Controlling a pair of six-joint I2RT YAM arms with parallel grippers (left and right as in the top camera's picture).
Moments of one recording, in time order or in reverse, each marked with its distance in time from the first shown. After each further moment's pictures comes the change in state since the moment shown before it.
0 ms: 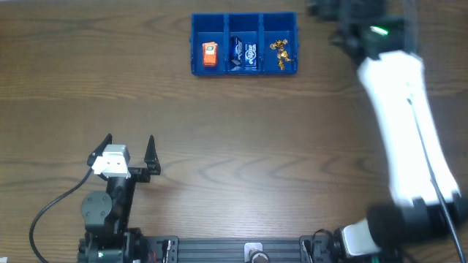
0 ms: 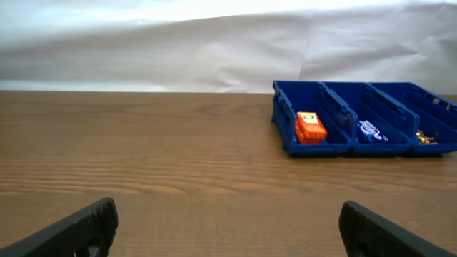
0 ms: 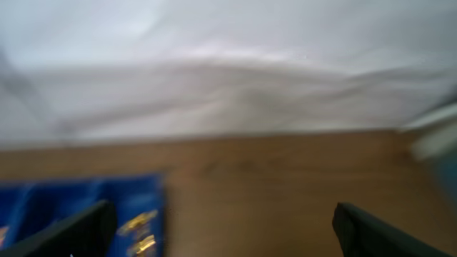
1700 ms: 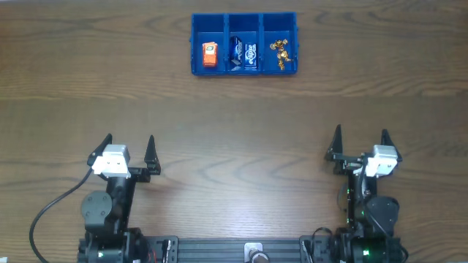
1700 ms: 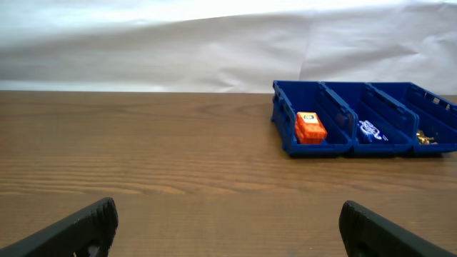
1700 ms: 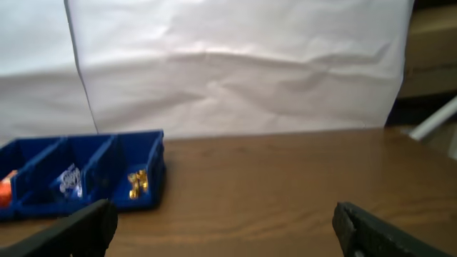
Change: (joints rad) left arm 0.000 0.000 0.000 0.000 0.000 0.000; right arm -0.101 -1.619 -1.778 0.696 -0.174 -0.011
